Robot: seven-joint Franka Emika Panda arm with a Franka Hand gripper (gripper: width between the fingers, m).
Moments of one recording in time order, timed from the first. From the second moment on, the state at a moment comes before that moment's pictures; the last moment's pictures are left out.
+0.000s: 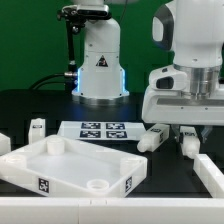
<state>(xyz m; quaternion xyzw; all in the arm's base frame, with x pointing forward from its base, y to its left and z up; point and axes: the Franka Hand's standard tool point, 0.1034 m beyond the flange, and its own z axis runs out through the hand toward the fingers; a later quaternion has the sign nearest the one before) 0.428 0.169 0.013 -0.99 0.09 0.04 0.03</state>
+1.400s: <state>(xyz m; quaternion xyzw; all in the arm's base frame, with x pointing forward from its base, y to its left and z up) 0.492 0.080 0.081 -1.00 -0.04 0.02 0.05</state>
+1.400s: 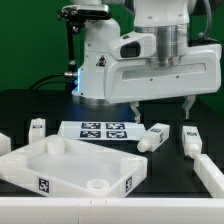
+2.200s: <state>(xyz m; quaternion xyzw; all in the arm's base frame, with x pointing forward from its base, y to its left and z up) 0.490 0.003 0.059 -0.97 -0.25 -0.02 0.02</state>
